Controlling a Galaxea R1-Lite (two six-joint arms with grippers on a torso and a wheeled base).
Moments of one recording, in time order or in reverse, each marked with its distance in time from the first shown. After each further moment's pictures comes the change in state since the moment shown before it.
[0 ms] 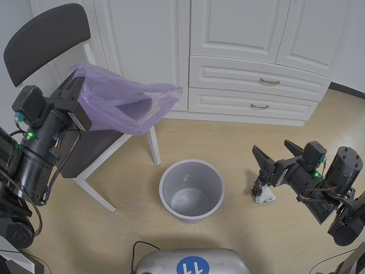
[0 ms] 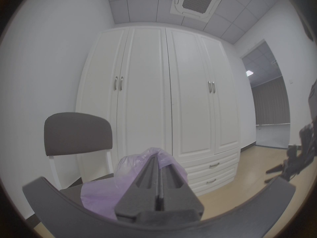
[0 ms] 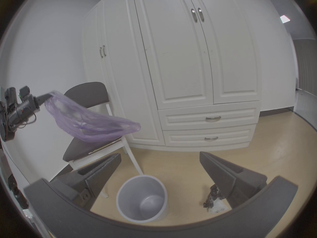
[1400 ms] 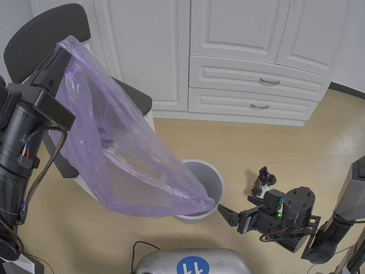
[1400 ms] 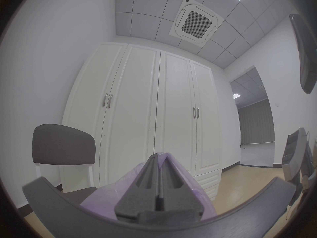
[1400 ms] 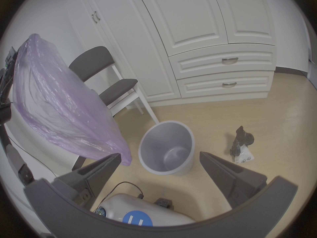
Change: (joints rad) left arm -0.226 -0.143 -0.017 -0.001 0.012 0.063; right arm 0.134 0.304 0.086 -0.022 0.081 0.274
